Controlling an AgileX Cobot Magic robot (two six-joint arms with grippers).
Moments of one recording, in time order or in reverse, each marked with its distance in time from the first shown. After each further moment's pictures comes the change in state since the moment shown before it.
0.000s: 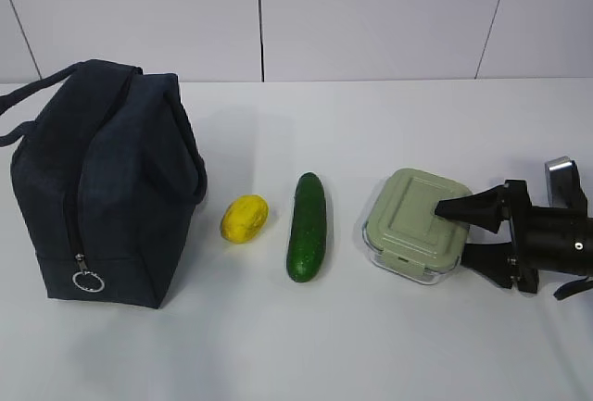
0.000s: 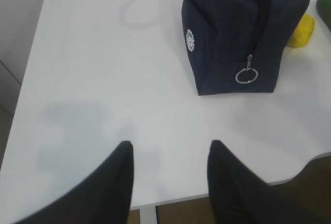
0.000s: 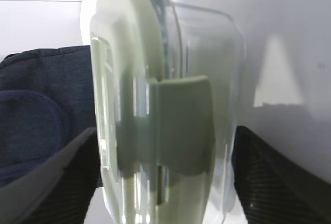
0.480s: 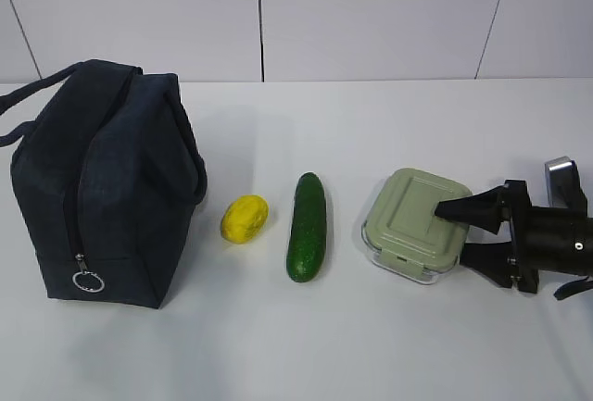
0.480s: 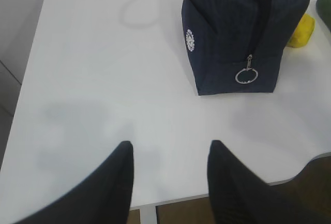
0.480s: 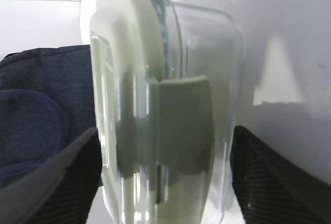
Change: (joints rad) left arm 0.000 0.000 0.000 0.000 0.000 0.000; right arm 0.000 0.000 0.000 -0.002 0.000 0.000
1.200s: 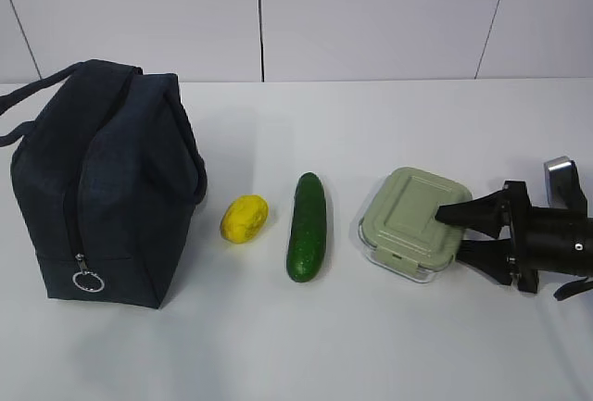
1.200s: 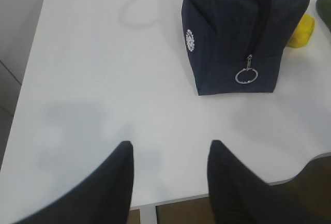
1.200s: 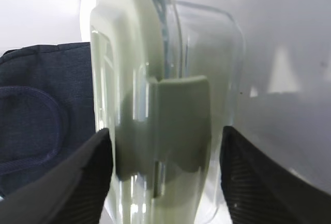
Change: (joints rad) left arm 0.000 0.000 0.000 0.000 0.000 0.000; right arm 0.000 0.000 0.000 -0.003 0.002 -0.009
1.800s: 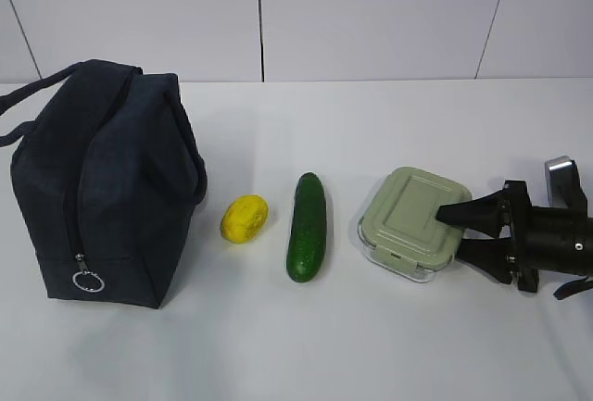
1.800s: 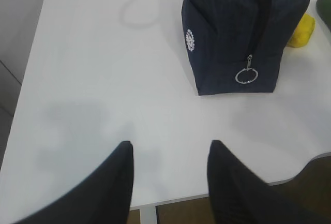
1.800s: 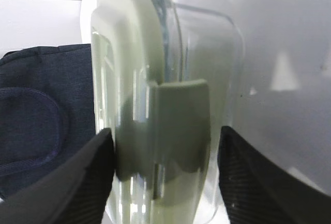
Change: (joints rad) left arm 0.000 0.000 0.000 0.000 0.000 0.000; right arm 0.000 0.000 0.000 0.003 0.000 -0.006
